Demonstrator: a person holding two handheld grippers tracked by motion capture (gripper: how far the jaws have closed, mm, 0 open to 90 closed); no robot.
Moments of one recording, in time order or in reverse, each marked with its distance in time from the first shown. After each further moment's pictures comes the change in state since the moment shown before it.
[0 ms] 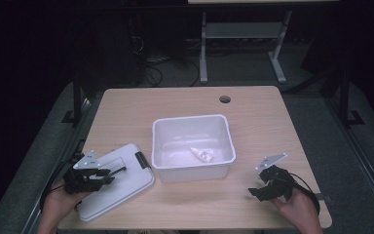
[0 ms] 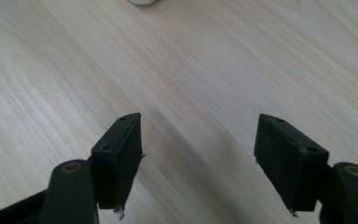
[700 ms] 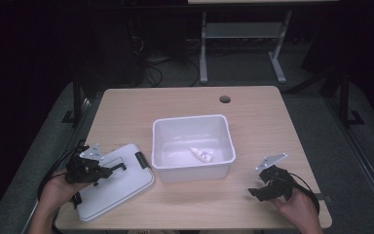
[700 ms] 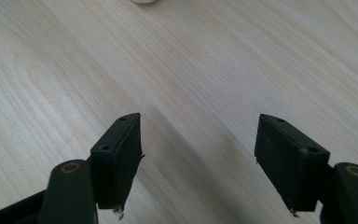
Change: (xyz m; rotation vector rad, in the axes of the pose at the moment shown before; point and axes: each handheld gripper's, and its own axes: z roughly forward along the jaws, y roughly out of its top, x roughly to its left) left arm 0.019 0.019 0.003 0.120 -0.072 0.053; right arm -0.001 -0.001 0.001 0.002 0.010 0.002
